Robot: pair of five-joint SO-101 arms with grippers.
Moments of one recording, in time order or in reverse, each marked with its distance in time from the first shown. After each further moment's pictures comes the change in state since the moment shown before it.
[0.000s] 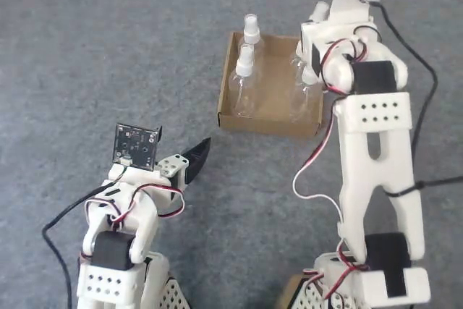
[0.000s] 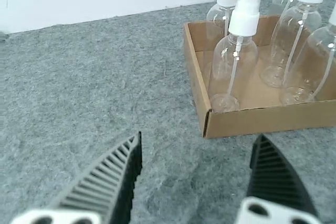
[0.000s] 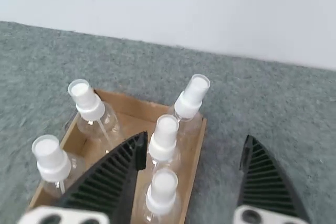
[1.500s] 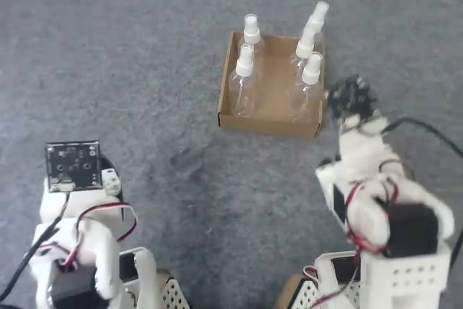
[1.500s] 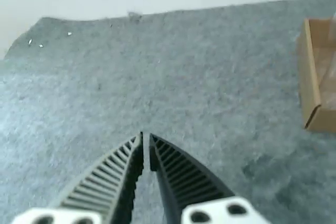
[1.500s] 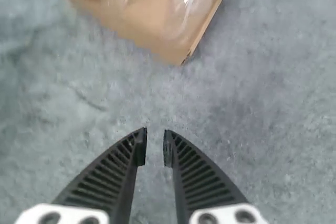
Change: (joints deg) left arm -24.9 -0.7 -27.1 30.2 -9.8; right arm -0.2 -48.9 30.0 39.4 14.1
